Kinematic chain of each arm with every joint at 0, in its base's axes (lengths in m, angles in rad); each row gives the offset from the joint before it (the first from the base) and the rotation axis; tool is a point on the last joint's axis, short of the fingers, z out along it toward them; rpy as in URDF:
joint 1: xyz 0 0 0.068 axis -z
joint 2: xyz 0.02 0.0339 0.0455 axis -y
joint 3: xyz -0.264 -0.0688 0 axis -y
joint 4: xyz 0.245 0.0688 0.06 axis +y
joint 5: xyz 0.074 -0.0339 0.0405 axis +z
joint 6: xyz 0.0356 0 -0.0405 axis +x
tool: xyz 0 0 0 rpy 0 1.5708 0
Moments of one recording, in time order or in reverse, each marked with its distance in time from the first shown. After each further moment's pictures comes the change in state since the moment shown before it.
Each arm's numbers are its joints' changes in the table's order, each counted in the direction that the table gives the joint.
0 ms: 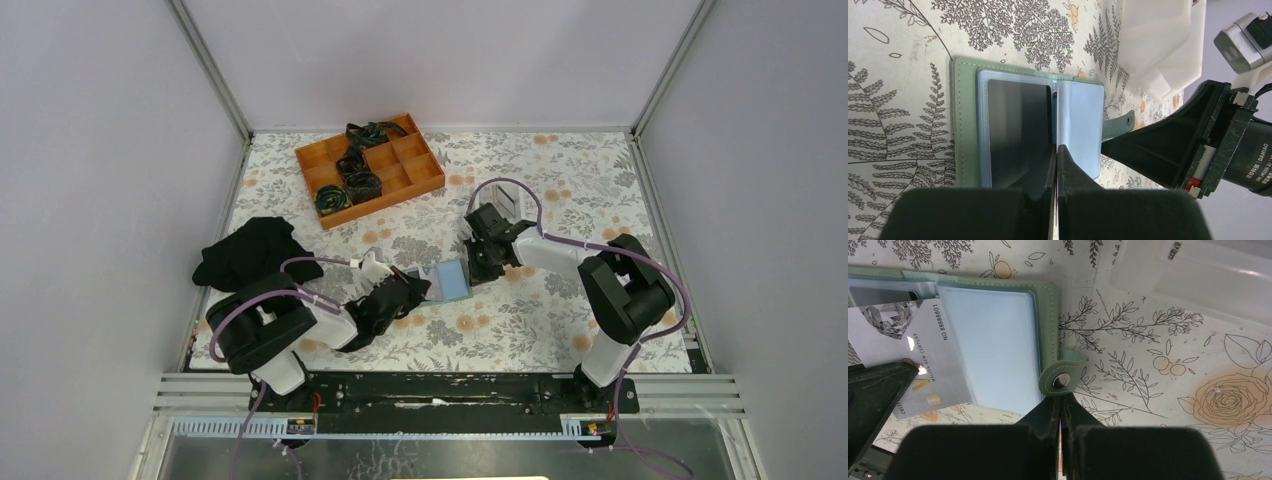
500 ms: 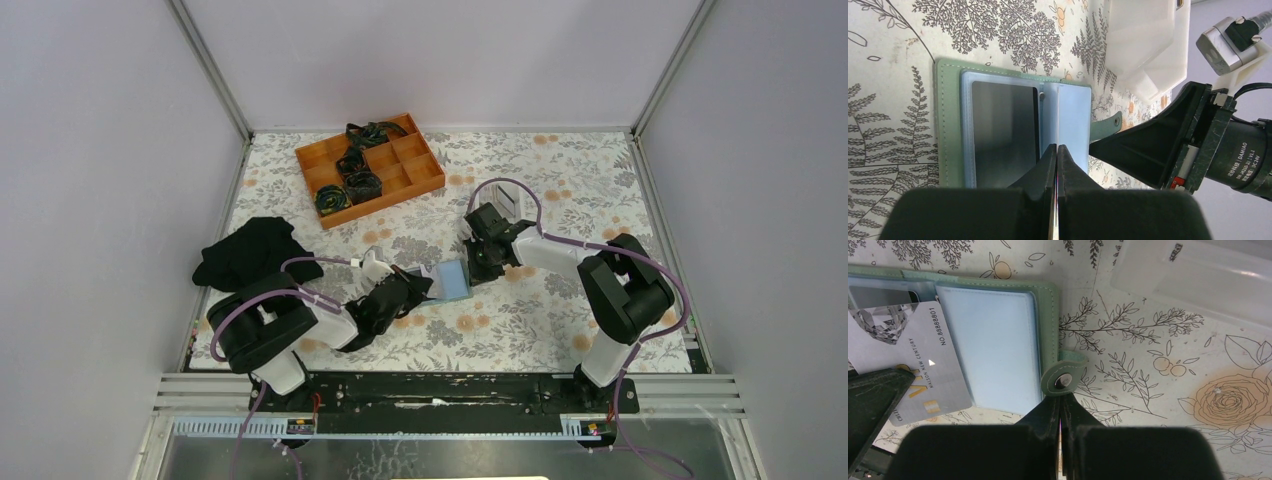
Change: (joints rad) left arm 0.000 -0.008 0.002 -0.041 -0.001 -0.008; right arm 0.000 -0.007 0.003 0.000 0.000 0.000
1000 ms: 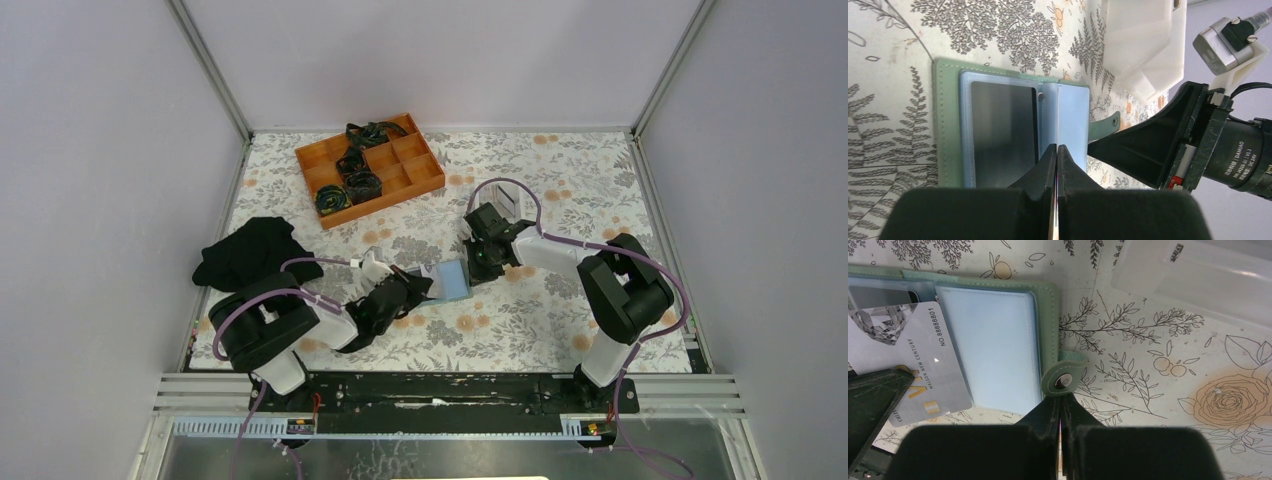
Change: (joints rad) left arm 0.000 -0.010 -0.003 -0.034 0.001 -0.001; right arm -0.002 -0.002 0.003 0.003 -0.001 -0.001
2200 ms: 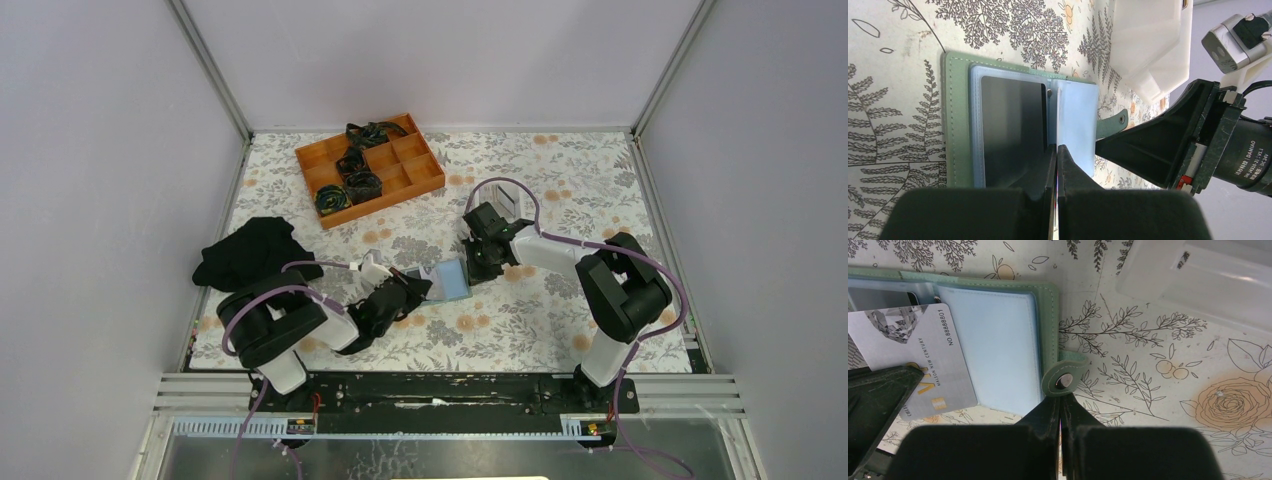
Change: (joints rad) left arm 0.000 -0.037 -0.026 -0.054 0.001 -0.021; right arm -0.004 -0.011 0.013 0.006 0.000 0.000
